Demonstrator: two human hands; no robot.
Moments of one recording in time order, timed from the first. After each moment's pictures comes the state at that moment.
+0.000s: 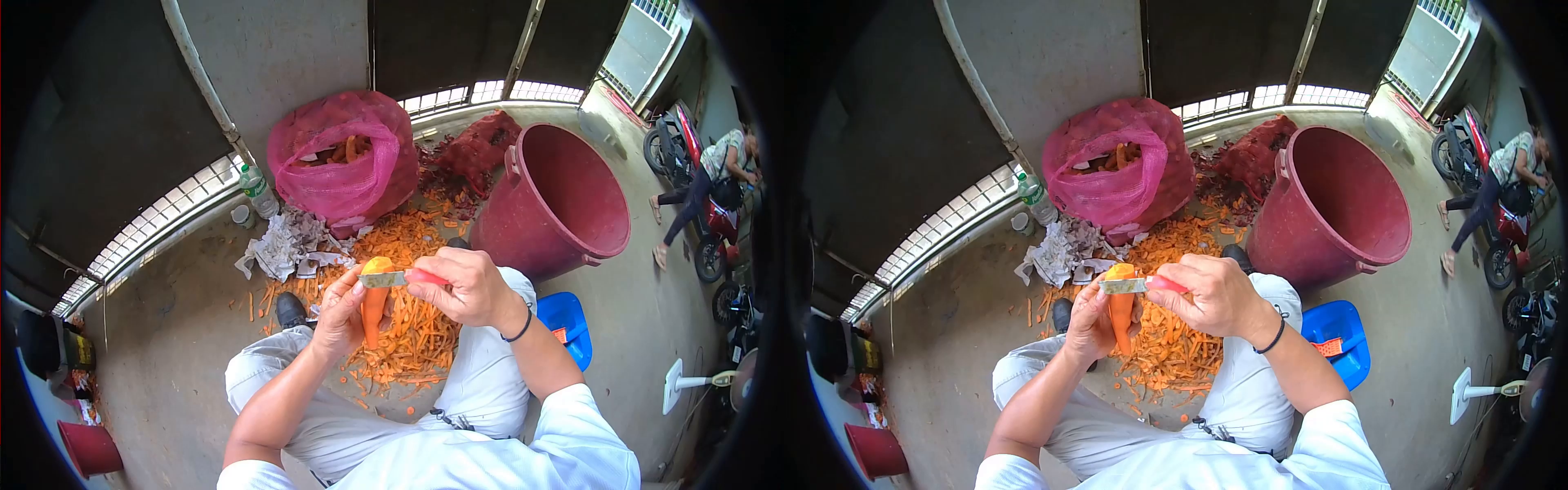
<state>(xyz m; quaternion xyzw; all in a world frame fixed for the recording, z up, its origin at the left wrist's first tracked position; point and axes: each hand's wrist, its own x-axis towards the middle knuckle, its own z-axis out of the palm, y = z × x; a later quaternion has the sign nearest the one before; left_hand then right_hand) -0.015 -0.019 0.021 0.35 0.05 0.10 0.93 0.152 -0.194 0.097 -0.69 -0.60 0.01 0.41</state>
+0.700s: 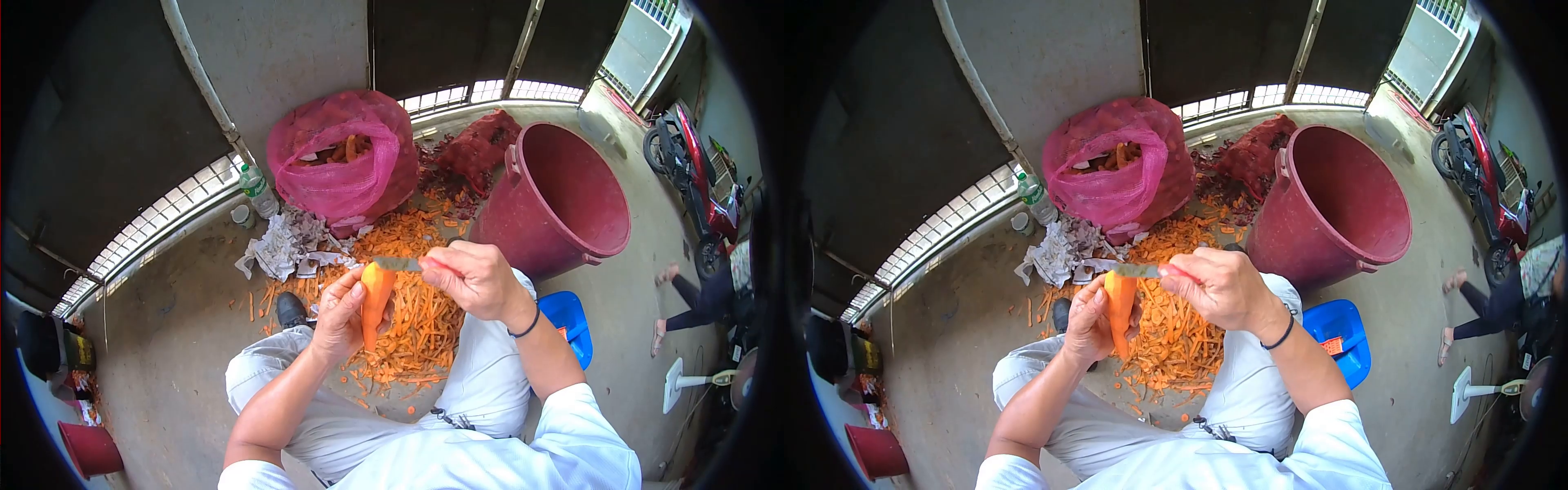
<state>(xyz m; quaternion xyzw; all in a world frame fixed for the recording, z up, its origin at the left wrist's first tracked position) -0.019 -0.021 0.022 0.33 0.05 0.11 0.94 0.159 -0.195 0.099 -0.68 -0.59 -0.03 0.44</state>
